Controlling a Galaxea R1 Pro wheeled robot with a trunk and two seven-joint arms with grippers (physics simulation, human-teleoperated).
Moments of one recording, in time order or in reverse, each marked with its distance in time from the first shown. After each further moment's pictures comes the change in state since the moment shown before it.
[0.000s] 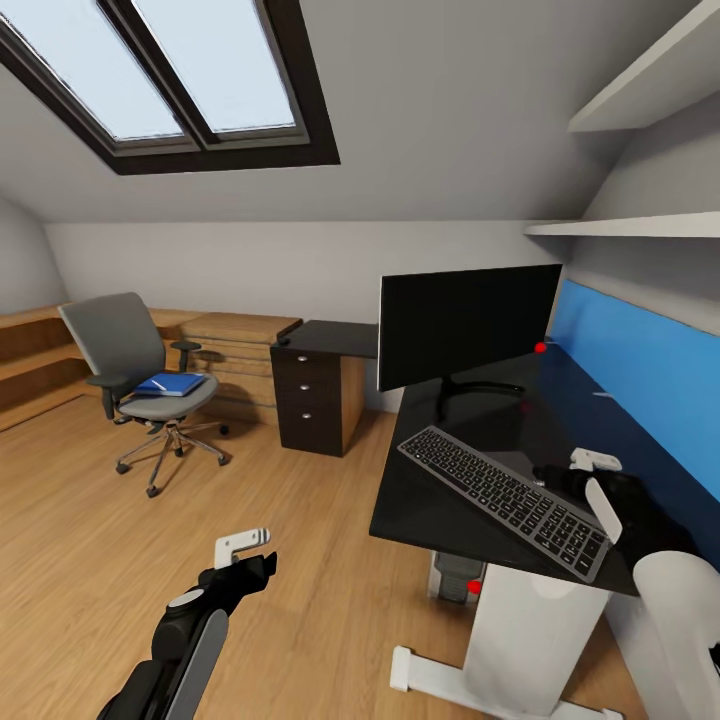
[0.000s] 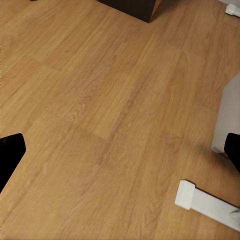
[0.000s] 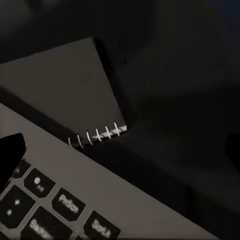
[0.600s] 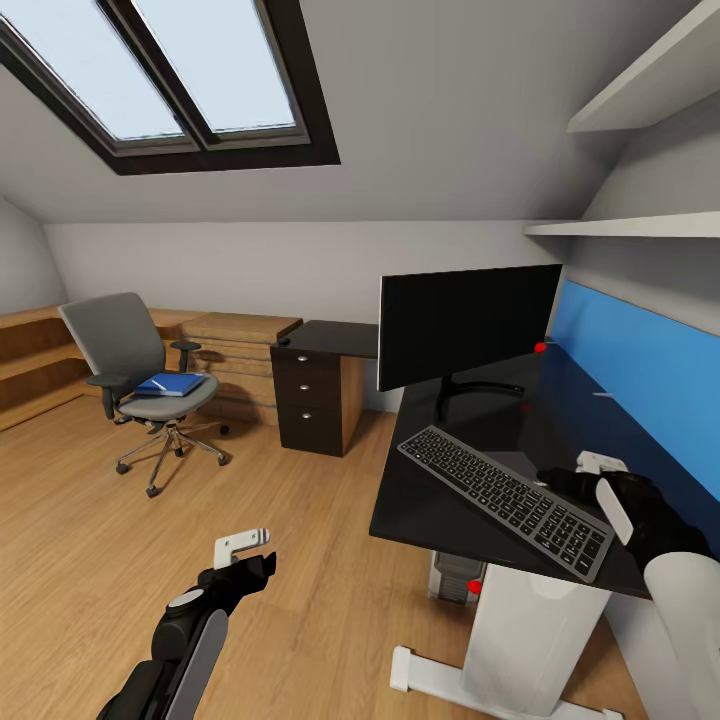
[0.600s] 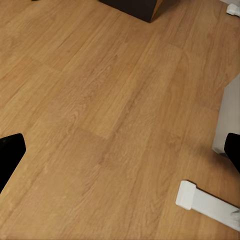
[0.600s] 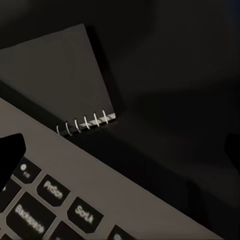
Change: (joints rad) left arm 0.000 0.001 0.000 0.000 0.000 0.000 0.003; right arm 0.000 -0.028 -0.006 0.008 -0.005 0.045 0.045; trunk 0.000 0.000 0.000
